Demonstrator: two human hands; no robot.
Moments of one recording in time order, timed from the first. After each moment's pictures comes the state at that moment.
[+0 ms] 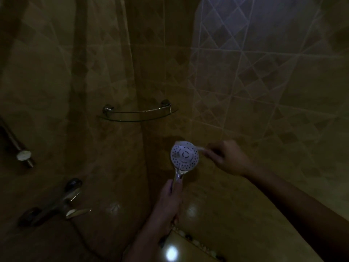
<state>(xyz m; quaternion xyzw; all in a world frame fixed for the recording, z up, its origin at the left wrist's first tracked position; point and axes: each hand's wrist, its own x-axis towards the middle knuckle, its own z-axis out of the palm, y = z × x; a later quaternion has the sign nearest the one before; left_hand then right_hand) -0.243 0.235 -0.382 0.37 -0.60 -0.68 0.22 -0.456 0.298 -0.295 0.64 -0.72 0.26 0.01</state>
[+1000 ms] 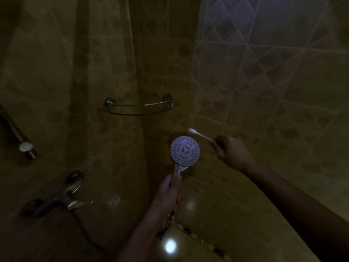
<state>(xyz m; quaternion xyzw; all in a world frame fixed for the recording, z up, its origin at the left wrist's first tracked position) -0.229 0.234 -0.379 0.36 -0.58 -0.71 0.19 -0.461 0.295 -0.313 0.57 -0.78 0.26 0.07</state>
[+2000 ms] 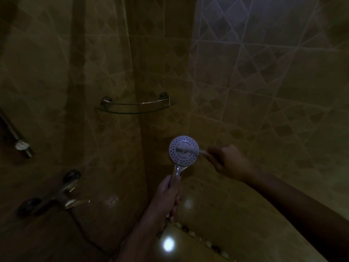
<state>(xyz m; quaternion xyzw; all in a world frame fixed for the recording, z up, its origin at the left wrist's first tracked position) -0.224 0.247 -0.380 0.34 -0.56 -0.73 0.19 -0.448 0.319 -0.325 0.66 -0.71 0.22 0.08</state>
